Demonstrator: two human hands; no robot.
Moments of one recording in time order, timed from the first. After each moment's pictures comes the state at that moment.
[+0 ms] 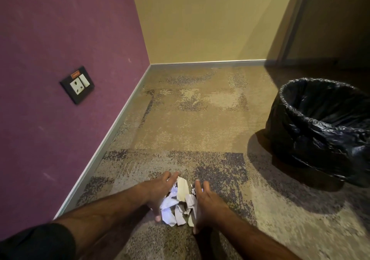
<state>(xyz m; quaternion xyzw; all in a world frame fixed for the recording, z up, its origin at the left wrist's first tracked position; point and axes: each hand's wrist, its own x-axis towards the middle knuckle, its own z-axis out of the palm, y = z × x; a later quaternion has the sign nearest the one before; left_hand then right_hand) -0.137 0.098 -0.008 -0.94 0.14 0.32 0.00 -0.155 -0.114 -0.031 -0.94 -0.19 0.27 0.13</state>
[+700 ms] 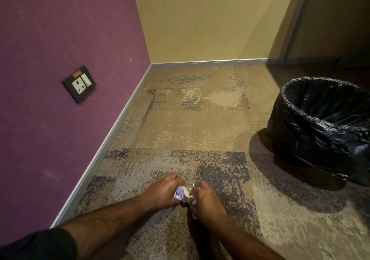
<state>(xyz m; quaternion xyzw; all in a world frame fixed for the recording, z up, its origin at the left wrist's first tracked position) -0.152 0.084 -0.021 -0.97 0.15 0.15 -0.15 -0.168 -0.099 -0.042 -0.95 -0.15 0.11 0.26</state>
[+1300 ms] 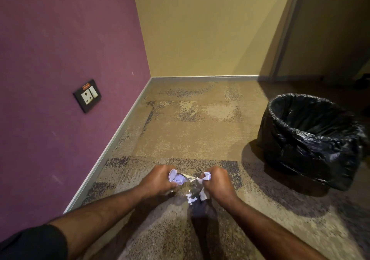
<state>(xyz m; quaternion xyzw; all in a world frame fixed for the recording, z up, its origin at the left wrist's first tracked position) -0.137 0.085 0.029 -0.95 0.02 0.10 -0.28 -0.125 -0.135 0.015 -0.93 -0.02 0.06 0.36</state>
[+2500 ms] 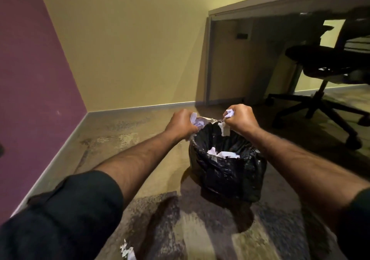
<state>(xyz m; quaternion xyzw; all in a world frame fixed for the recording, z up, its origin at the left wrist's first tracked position) 0.022 -0.210 0.246 -0.92 0.14 -0.05 -0.37 -0.003 -0.411 0.251 -0.92 0.07 -0.21 0.31</state>
